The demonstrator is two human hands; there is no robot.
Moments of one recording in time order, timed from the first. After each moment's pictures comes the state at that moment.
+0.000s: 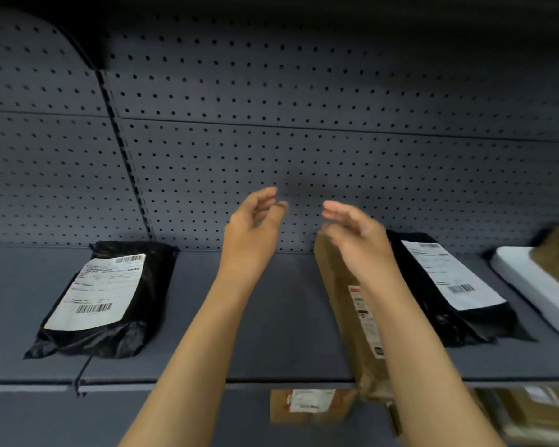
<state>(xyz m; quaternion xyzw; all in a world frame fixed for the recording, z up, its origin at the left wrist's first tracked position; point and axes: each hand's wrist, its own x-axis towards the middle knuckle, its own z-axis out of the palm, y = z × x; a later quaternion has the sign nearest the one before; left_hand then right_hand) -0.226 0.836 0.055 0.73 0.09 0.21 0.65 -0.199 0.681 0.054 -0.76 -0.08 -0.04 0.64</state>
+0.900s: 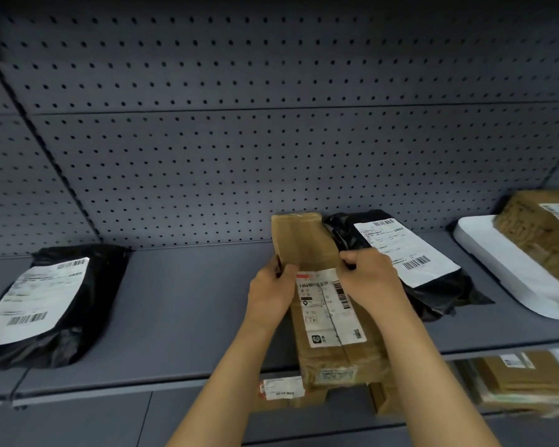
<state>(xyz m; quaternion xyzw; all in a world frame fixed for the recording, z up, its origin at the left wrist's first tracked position) -0.209 0.724 -0.042 0.78 0.16 0.01 0.60 -0.195 0.569 0.001 -0.94 0.03 0.01 0.34</state>
